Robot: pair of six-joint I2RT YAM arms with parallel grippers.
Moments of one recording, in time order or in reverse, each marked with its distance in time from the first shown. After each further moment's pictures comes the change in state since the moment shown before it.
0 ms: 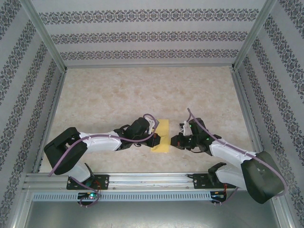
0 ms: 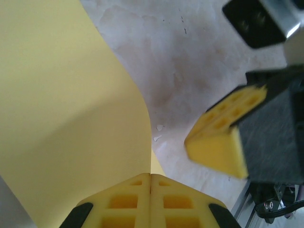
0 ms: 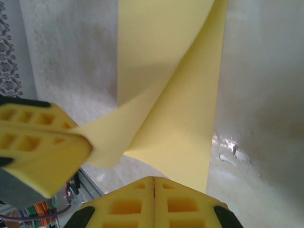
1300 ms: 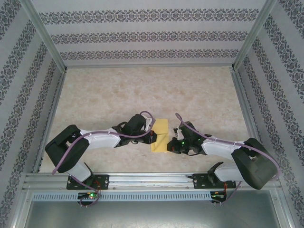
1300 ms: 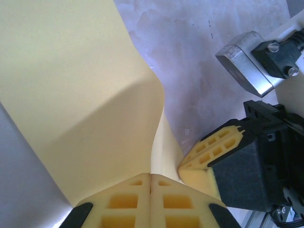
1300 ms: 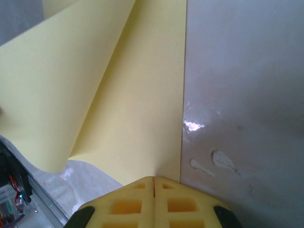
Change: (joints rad) left arm 0.088 0.023 -0.001 -0.031 0.056 0.042; right arm 0.132 0.161 0.039 0.000 0.151 -0.002
